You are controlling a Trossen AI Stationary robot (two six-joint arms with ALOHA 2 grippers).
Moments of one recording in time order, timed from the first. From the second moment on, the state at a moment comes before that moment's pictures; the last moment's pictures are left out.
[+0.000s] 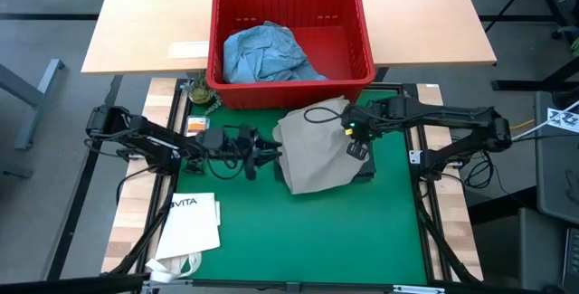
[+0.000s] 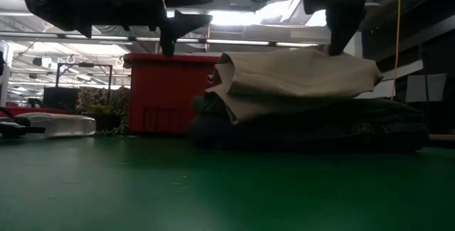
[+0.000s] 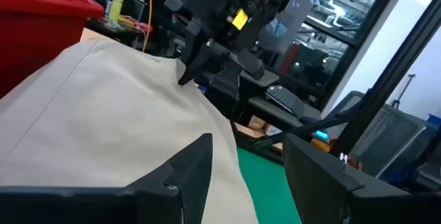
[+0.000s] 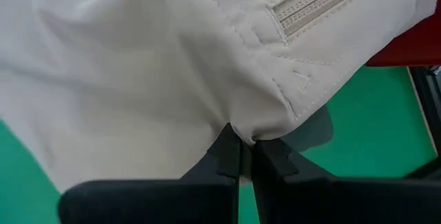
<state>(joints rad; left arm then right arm) -0.01 1.38 0.45 0.99 -0.10 -0.43 -0.15 1.38 1.28 -1.21 0.20 0.24</state>
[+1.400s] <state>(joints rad) 0.01 1.78 0.72 0.71 -0.31 -0.20 -0.15 1.45 1.28 -1.46 0.26 0.16</state>
